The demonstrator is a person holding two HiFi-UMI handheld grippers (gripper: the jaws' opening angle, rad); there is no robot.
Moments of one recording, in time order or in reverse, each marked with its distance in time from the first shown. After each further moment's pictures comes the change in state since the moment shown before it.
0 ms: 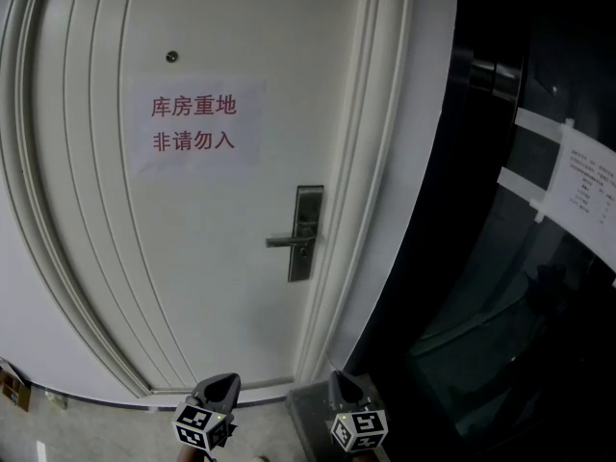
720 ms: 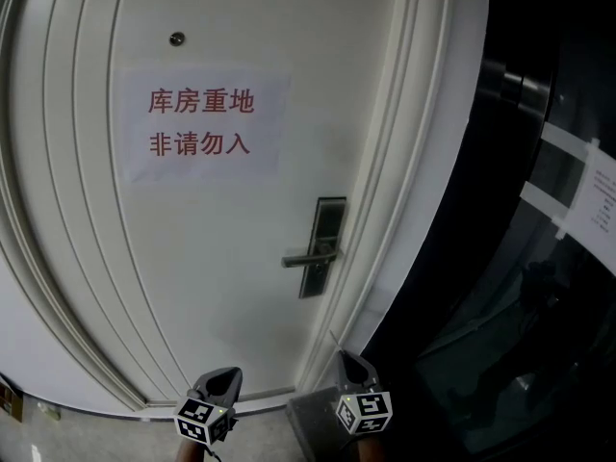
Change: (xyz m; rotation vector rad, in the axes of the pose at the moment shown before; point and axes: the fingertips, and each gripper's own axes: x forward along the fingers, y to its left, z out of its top) left arm 0.062 0.083 0.010 -0.009 0.000 -0.057; right arm 0.114 -0.006 0.037 -0.095 -0.046 -0.050
